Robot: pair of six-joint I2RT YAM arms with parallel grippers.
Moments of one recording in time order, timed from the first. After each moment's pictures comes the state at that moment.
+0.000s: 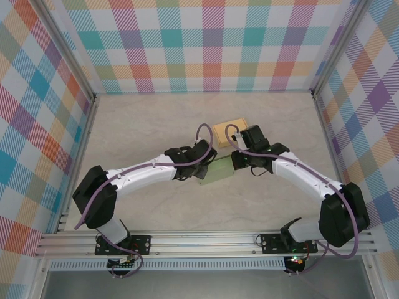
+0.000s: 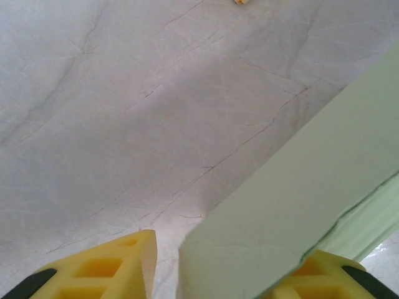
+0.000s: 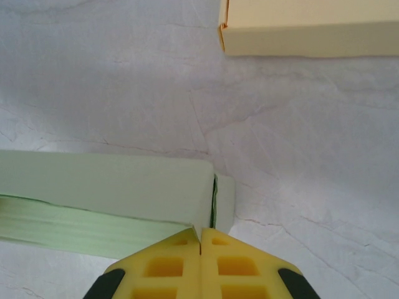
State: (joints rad) left arm -0.92 1.63 1.20 -0.65 -0.34 -0.39; right arm 0.55 1.35 0.94 -0.55 -0.09 0.23
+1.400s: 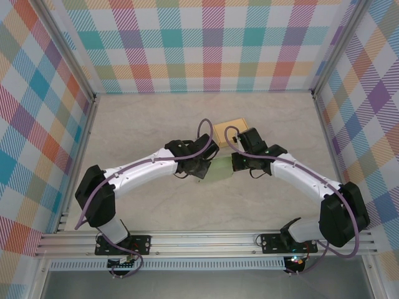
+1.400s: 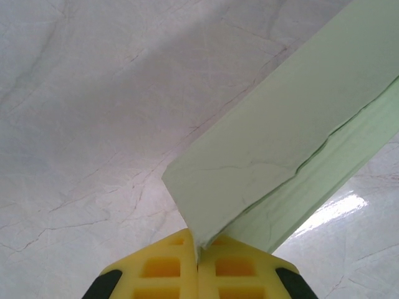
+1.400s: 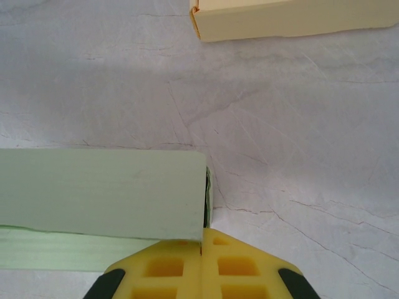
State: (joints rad) left arm -0.92 1.65 1.35 -0.90 -0.24 -0.40; right arm 0.58 1.36 0.93 -0.57 -0.01 0.31
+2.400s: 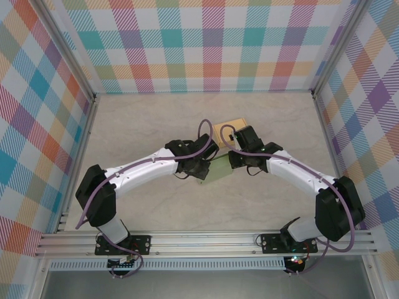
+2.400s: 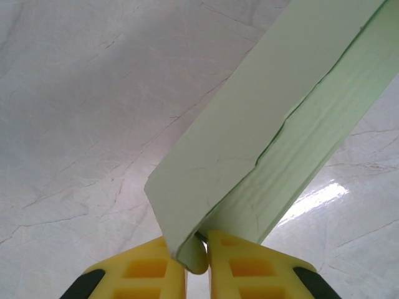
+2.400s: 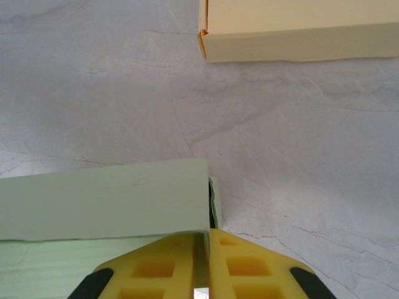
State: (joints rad) left arm -0.91 1.66 1.35 -0.90 -0.17 -0.42; right arm 0.59 1.42 0.97 -0.53 0.01 0.28
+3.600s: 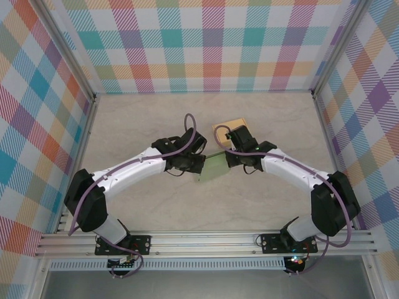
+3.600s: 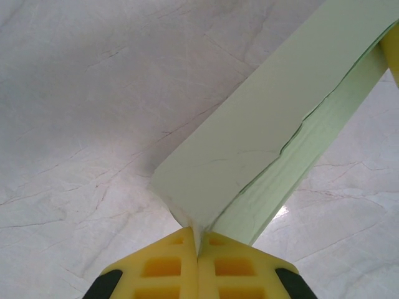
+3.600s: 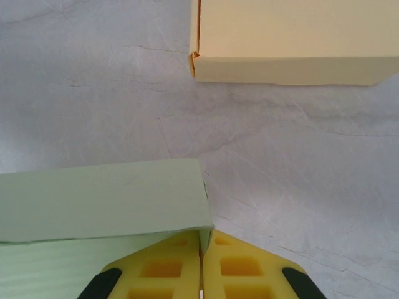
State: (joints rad) left arm -0.82 1.56 1.26 -0.78 -0.04 -0.50; right arm 0.63 1.47 1.00 -0.52 0.12 0.26
